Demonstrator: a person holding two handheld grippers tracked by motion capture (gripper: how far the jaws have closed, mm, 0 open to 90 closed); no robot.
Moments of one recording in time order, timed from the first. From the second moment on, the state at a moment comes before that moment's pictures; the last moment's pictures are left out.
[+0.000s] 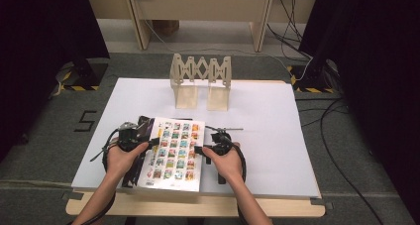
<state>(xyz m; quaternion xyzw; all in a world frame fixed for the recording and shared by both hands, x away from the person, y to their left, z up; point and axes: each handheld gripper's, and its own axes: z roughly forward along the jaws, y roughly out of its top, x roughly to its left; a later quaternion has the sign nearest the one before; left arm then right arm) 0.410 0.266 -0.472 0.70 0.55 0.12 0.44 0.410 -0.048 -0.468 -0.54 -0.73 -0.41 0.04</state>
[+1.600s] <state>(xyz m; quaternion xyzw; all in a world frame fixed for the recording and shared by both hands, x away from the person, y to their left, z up) 0.396 0.275 -0.466 0.70 0.53 0.08 0.47 0.511 -0.032 -0.473 -0.55 -0.74 -0.39 0.04</state>
